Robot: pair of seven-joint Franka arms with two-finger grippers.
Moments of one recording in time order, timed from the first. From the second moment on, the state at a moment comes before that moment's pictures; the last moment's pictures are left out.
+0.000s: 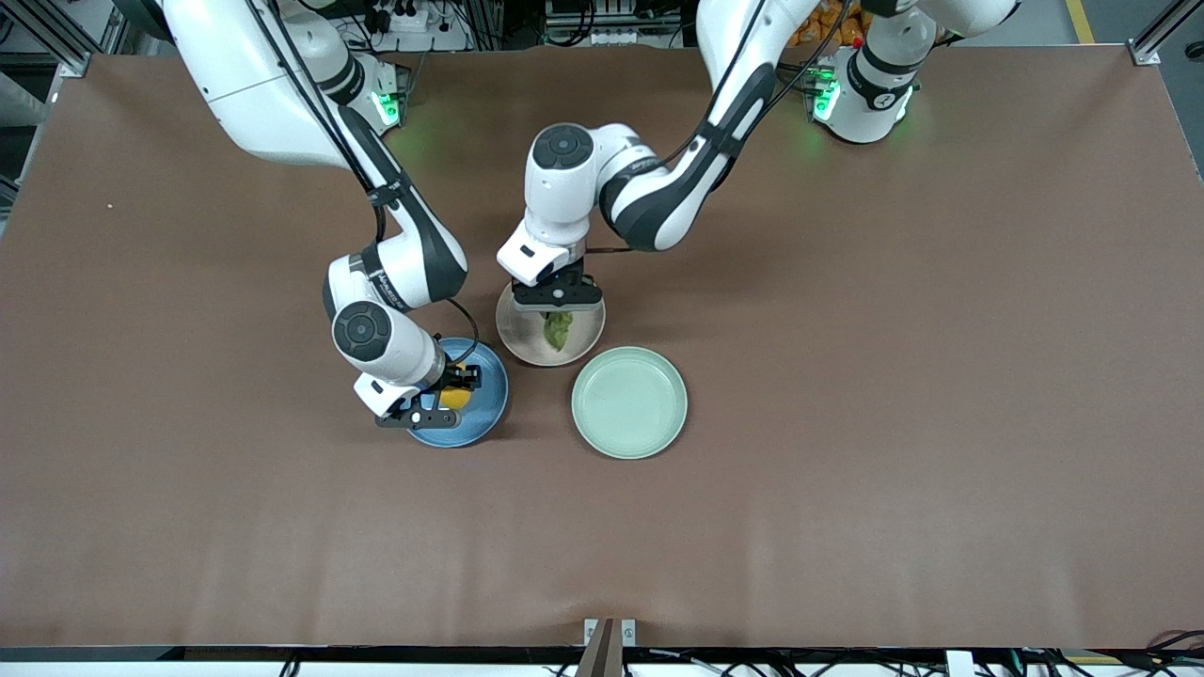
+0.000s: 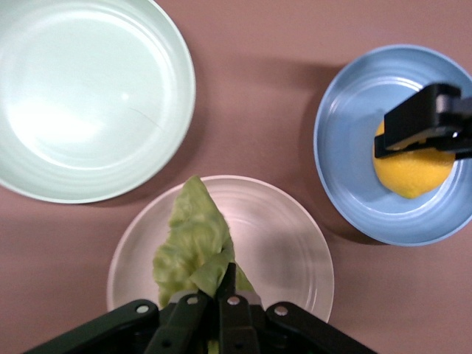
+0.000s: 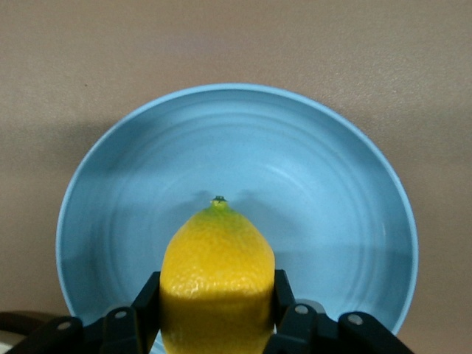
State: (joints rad) left arm -0.93 0.69 -0.01 -1.46 0.10 2.37 -1.08; right arm 0.35 0.62 0.05 -1.78 0.05 2.35 0.36
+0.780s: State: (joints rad) left arm -0.72 0.58 0.00 -1.50 0.10 2.10 -0.96; right arm 0.33 0.61 0.04 -1.70 0.05 2.21 0.34
